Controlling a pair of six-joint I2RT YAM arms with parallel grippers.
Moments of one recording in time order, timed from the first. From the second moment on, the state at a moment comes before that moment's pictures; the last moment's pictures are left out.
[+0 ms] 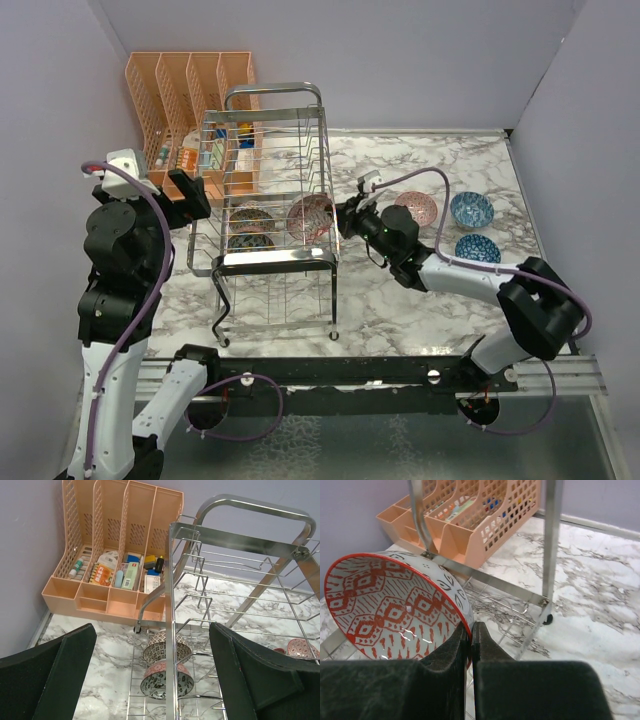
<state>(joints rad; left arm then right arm) -0.16 0.73 1.26 -0.59 -0.20 -0.23 0.75 1.49 0.76 0.72 0.04 0.22</state>
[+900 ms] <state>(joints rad) -0.16 0.72 1.26 -0.64 -0.24 -0.22 1.01 1.85 0.89 0.99 -0.02 -0.10</state>
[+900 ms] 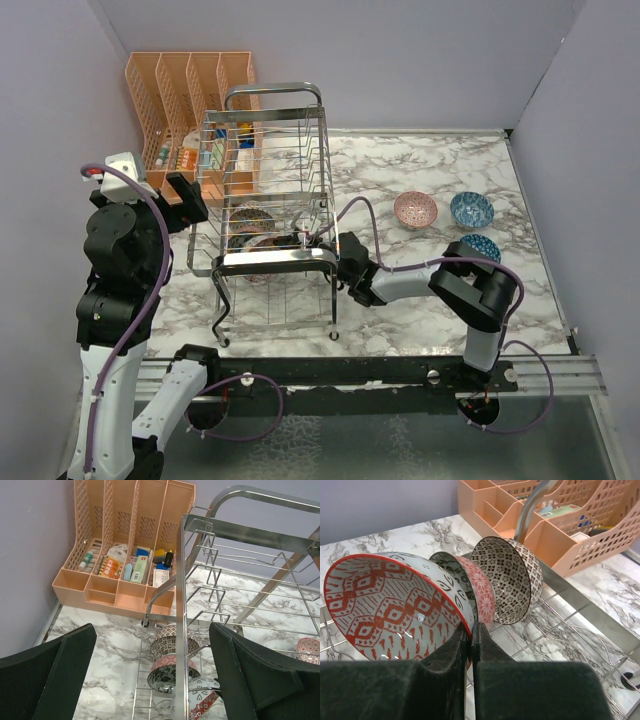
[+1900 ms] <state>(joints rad) -0.16 0.72 1.27 -0.64 -0.26 -0.21 1.18 2.16 0.98 1.41 0.16 -0.44</state>
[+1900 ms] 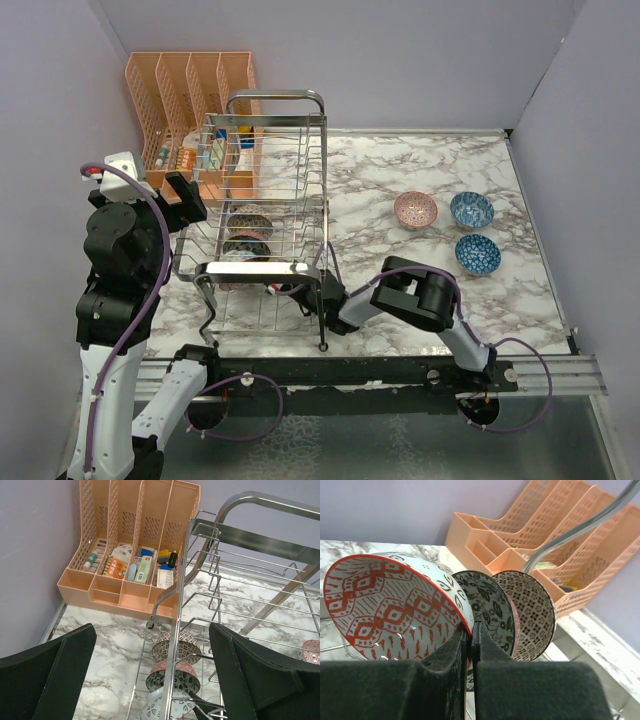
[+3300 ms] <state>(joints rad) -0.16 0.74 1.27 -0.64 -0.26 -0.21 1.24 2.18 0.90 1.50 0.21 -0.60</state>
